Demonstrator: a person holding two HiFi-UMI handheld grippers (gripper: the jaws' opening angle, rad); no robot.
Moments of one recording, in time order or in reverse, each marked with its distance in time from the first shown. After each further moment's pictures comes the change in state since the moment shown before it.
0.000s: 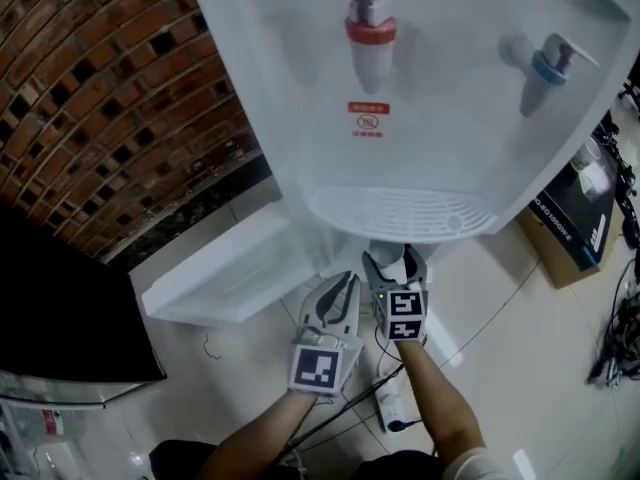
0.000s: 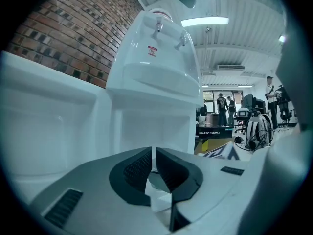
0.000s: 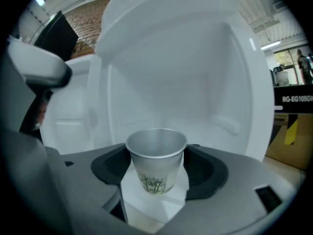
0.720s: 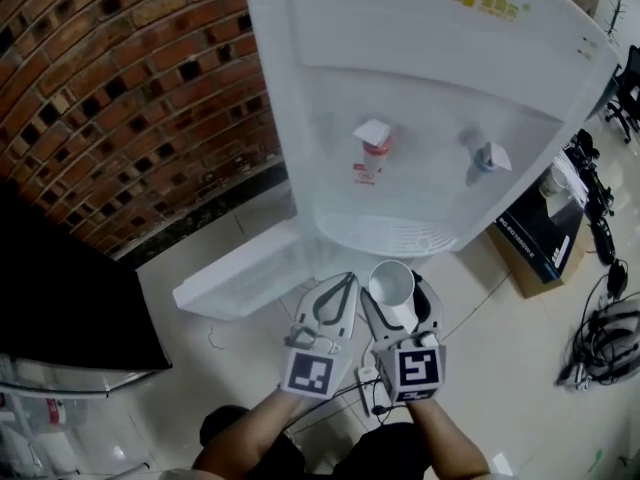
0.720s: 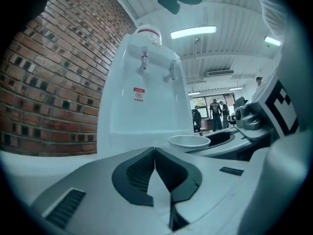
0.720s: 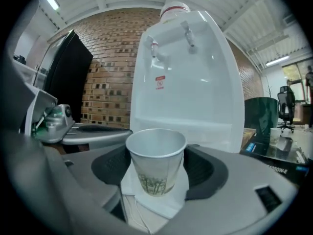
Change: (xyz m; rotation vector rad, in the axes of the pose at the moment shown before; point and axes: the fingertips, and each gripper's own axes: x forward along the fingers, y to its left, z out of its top) left arm -0.020 -0.029 0.124 0.084 -0.118 -0.062; right arm -0.166 0.048 0.176 -0.117 -0.072 0.055
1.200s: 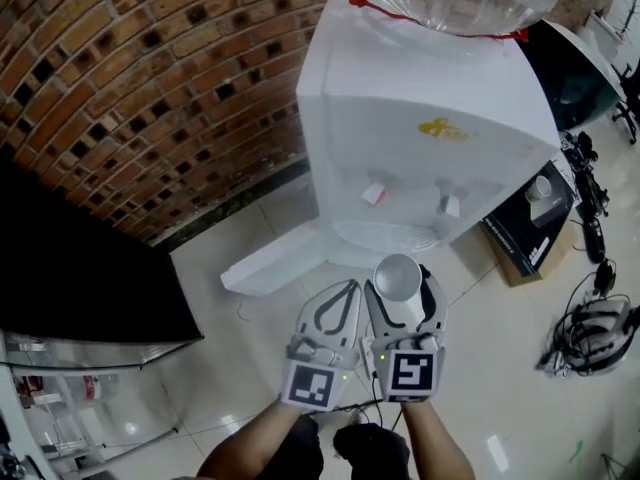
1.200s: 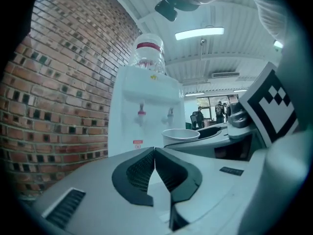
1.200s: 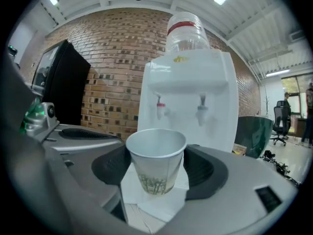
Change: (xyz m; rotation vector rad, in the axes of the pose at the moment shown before) left arm -0.041 -0.010 0.169 -0.038 0.038 0.042; right arm -0.069 0.022 0.160 -0.050 0.035 -0.045
